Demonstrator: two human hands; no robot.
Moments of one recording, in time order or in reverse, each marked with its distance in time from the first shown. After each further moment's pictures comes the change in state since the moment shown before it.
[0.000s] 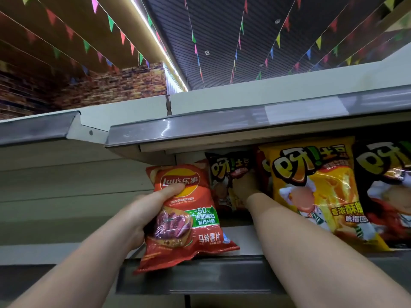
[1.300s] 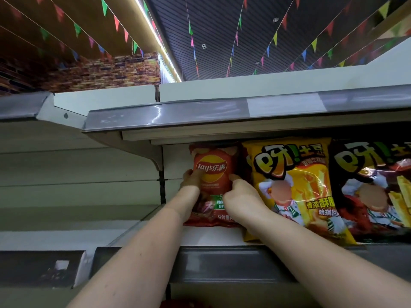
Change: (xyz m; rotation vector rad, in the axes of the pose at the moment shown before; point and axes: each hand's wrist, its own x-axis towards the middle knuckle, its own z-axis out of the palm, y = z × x) left_hand 0.083 -0.008 0.103 -0.129 0.045 0.201; right_hand -0.086 -0.007 -0.038 -0.224 -0.083 -0.045
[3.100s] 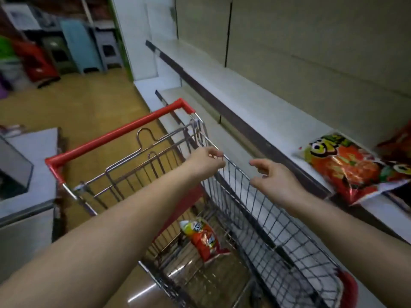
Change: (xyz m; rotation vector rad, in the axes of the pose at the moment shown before) left_hand -0.393 -0.211 -0.330 0.474 0.582 -0.660; right_hand -0.320 0.034 0.291 -0.016 -1.147 -0.307
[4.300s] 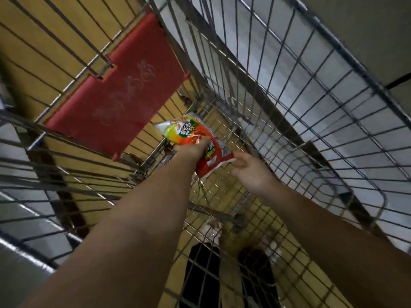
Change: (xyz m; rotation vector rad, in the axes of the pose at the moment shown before) left_hand 0.123 -0.321 0.200 -0.362 0.072 -1.006; right_hand 0.052 0.224 0.230 0.260 -0.453 0.609
